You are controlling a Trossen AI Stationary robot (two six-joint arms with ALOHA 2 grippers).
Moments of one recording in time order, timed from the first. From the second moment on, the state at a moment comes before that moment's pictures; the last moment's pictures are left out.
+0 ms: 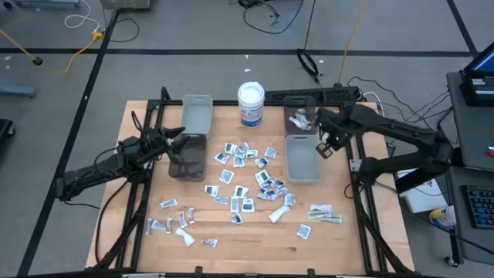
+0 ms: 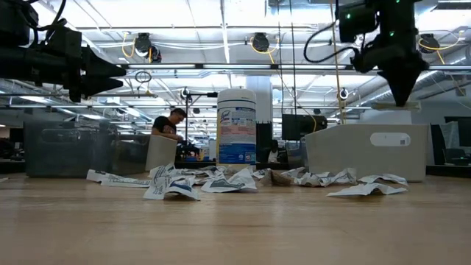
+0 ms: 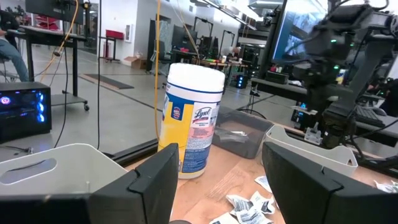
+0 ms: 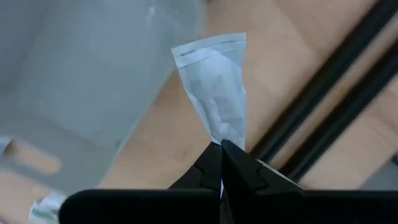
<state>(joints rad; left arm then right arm) 0.35 0.01 0.02 0.07 -0.18 -0.17 -0.49 1.17 1.04 -1.43 0.11 0.45</state>
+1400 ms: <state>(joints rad) 0.35 0.01 0.02 0.07 -0.18 -0.17 -0.79 1.86 1.62 -1.29 0.13 0.17</state>
